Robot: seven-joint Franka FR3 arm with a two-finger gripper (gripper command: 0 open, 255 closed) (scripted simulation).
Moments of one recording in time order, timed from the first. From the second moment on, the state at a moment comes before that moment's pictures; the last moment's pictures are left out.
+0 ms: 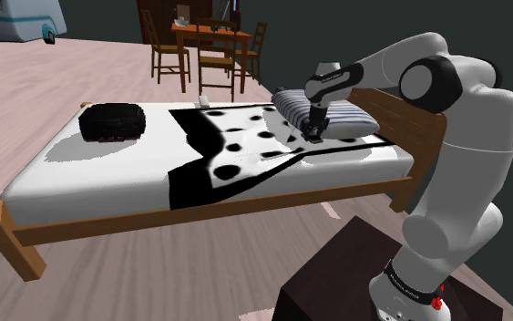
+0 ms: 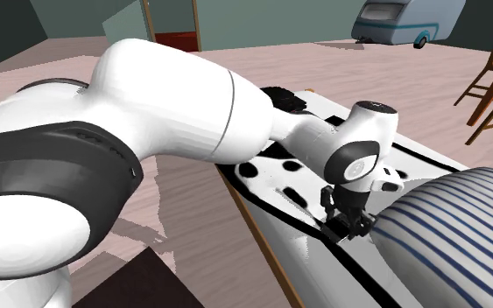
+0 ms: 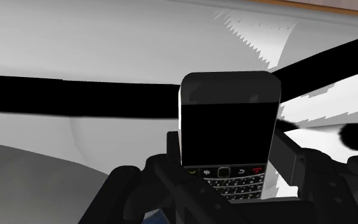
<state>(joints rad) -0.35 0.27 -0.10 -1.81 -0.03 2.11 -0.12</state>
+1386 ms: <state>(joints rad) -0.35 0.33 -0.09 -1.87 -0.03 2.23 -0.11</state>
